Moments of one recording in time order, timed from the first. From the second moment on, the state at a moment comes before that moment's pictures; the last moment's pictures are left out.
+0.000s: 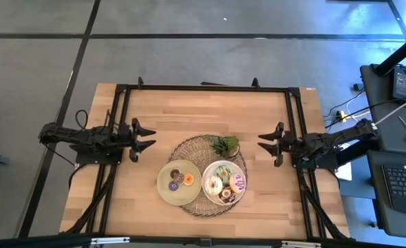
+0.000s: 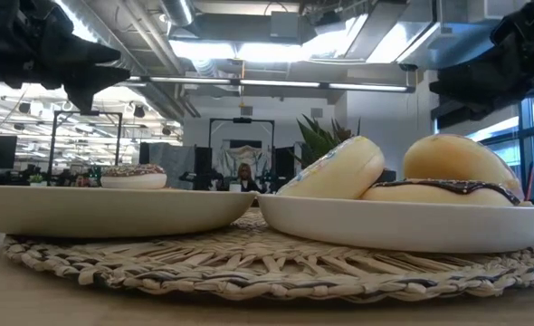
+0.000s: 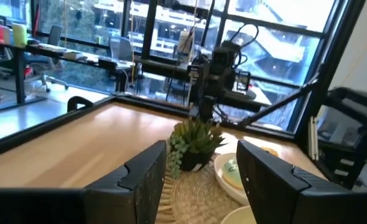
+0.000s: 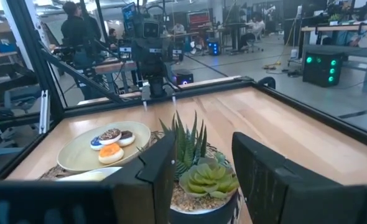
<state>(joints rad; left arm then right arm) -0.16 0.00 0.01 0.06 -0.33 -0.19 0.32 0.16 0.01 0.16 0.50 0.11</state>
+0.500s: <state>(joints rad) -0.16 0.00 0.04 -0.02 -0.35 -0.24 0.32 0.00 0.01 0.07 0.48 0.03</state>
